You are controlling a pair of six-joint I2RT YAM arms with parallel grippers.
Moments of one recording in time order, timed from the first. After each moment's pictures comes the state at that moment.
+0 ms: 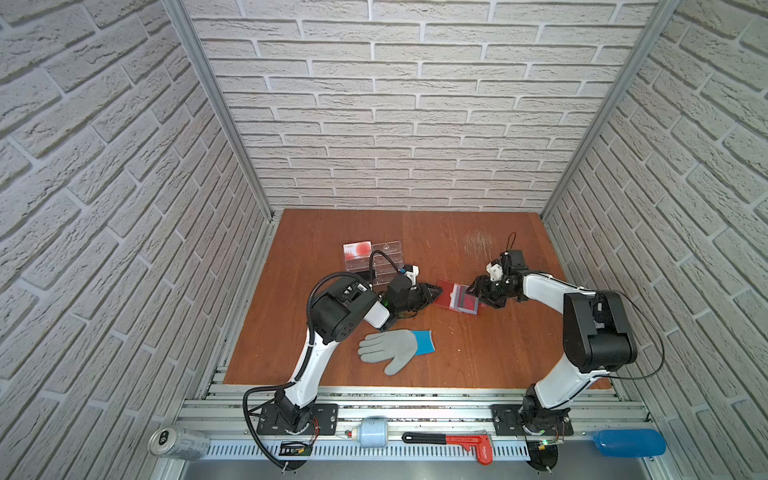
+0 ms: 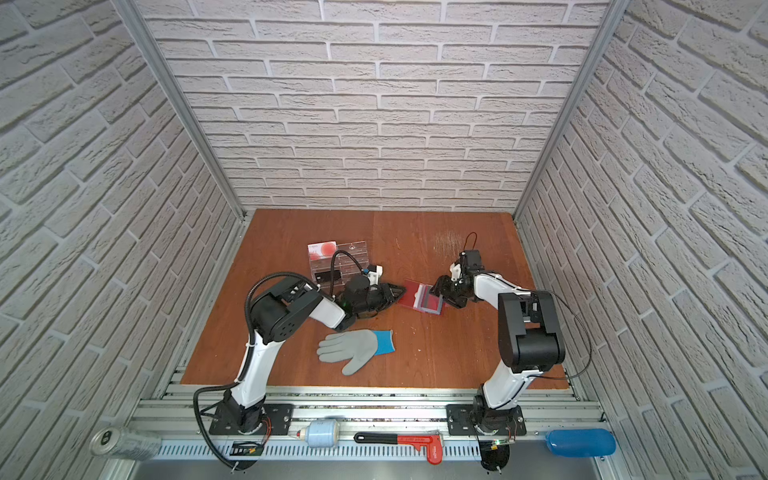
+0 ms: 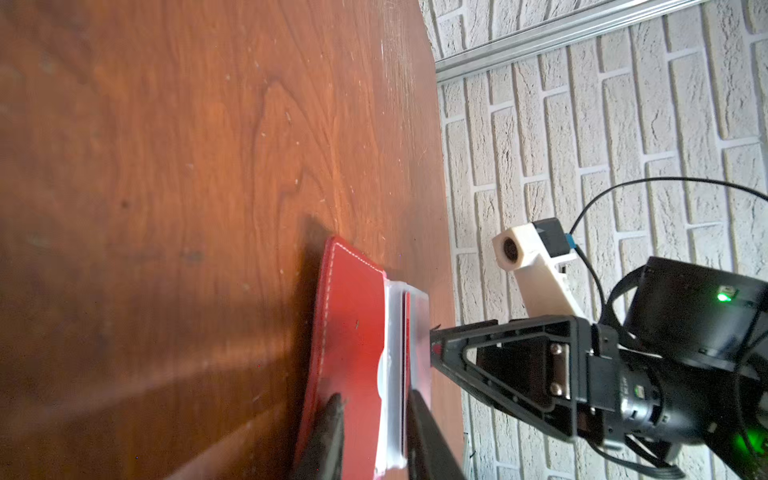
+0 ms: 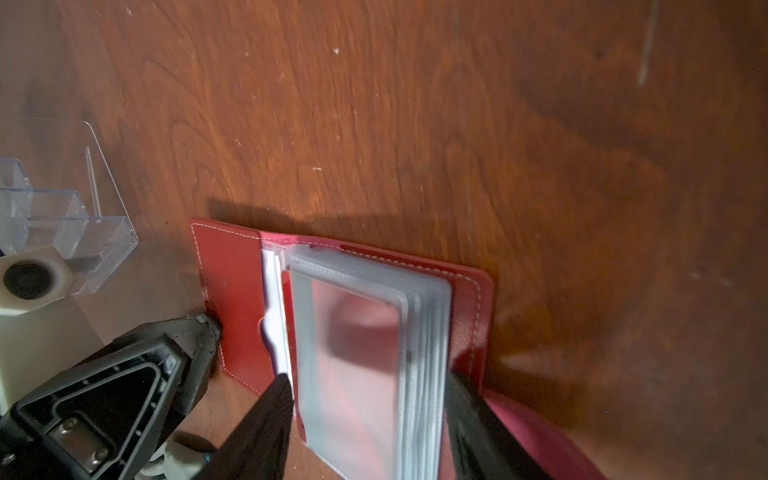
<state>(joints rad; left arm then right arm) -0.75 2.21 0.97 0.94 0.35 -1.17 0.00 1.71 0.95 -0.44 -0.41 0.50</state>
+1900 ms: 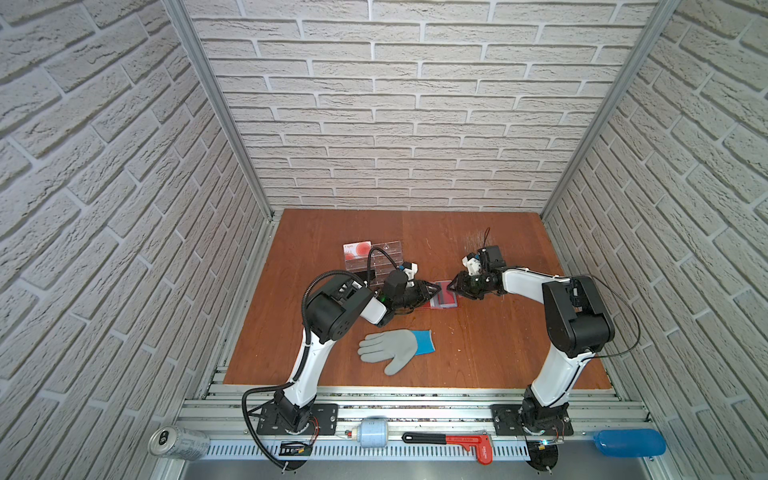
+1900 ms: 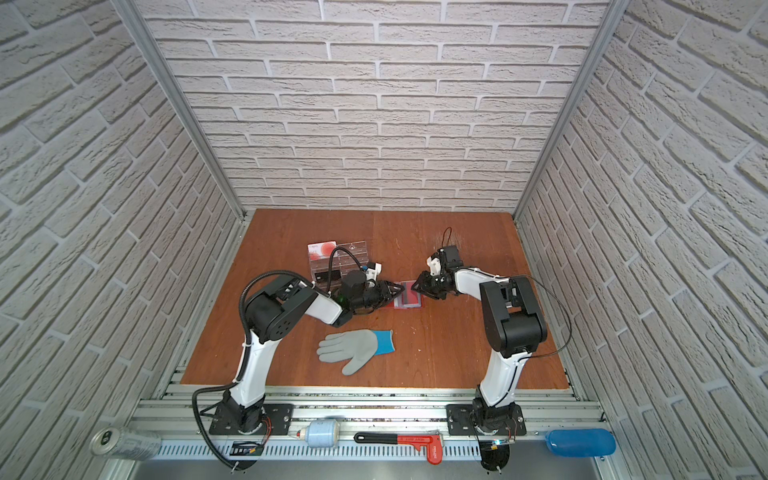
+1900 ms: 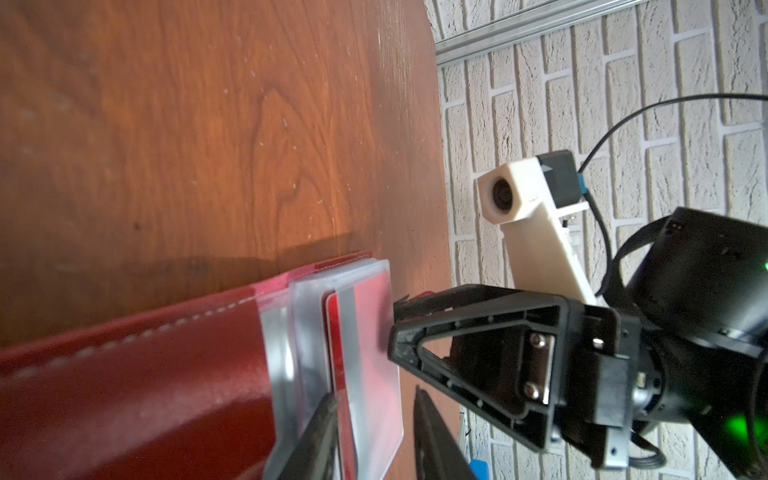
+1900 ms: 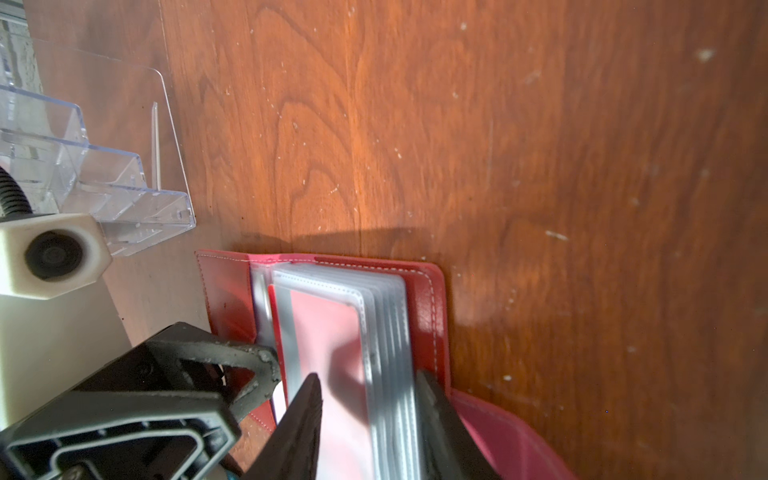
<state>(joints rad) -0.72 2.19 0.99 0.88 0.46 -1.15 0.13 1.84 1.03 -0.31 -0.48 0.49</state>
